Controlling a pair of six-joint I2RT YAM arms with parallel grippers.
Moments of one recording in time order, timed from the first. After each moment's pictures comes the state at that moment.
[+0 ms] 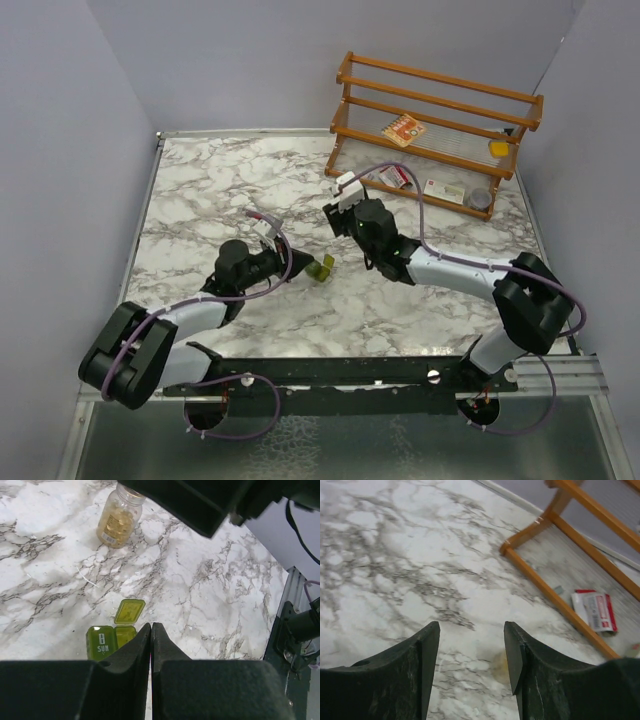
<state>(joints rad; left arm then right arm) -0.47 1.28 0.28 0.84 0.52 -0.46 0.86 1.57 0.92 0.42 0.35 -0.13</state>
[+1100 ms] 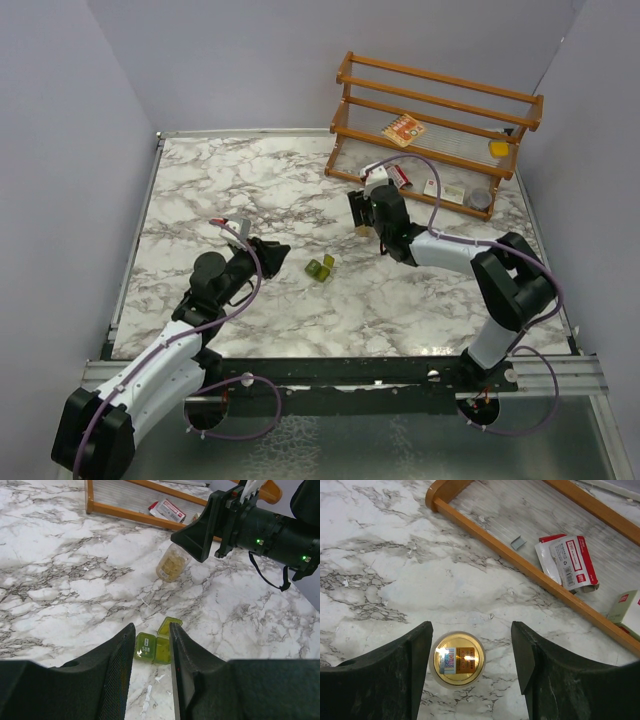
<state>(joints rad) -0.44 0.74 0.27 0.40 0.18 -0.42 0.62 1.71 0.92 0.42 0.37 -0.02</state>
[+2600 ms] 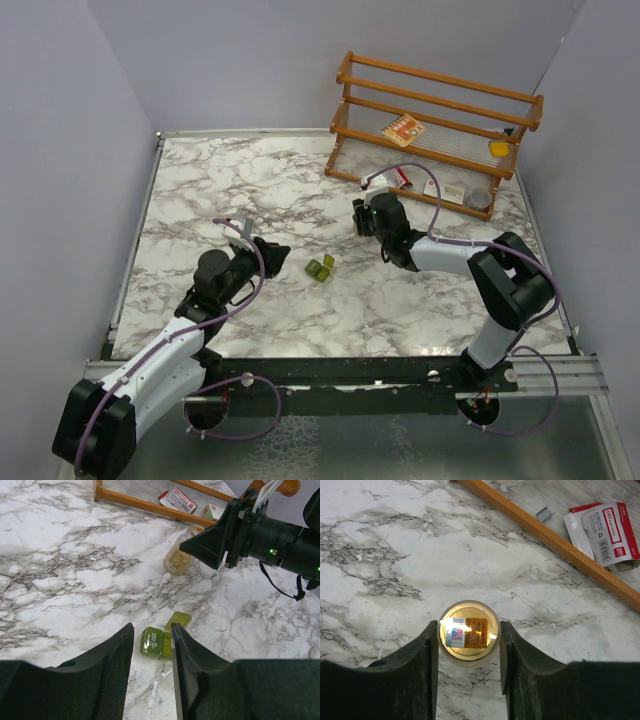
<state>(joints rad) -0.44 0.80 0.27 0.40 0.16 -0.42 0.62 1.72 0.86 0.43 0.29 0.05</state>
